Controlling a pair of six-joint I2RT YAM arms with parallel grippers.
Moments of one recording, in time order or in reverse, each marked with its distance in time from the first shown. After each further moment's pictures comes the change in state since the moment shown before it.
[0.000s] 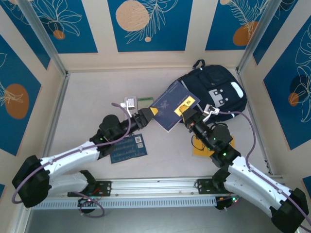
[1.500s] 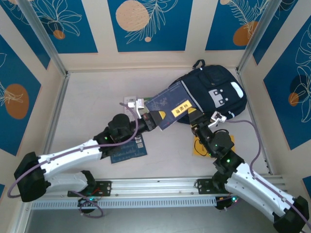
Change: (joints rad) left arm -0.135 -0.001 0.183 -0.304 -0.168 0.175; right arm 0.014 -0.181 -0.068 -0.219 0.214 -0.116
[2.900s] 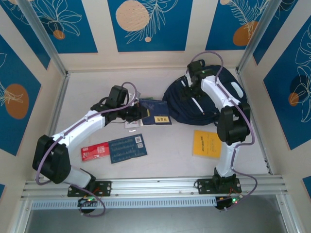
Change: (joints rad) left arm 0.452 0.317 0.298 -0.703 0.562 0.310; right arm -0.442 1.454 1.395 -1.218 -0.192 -1.225
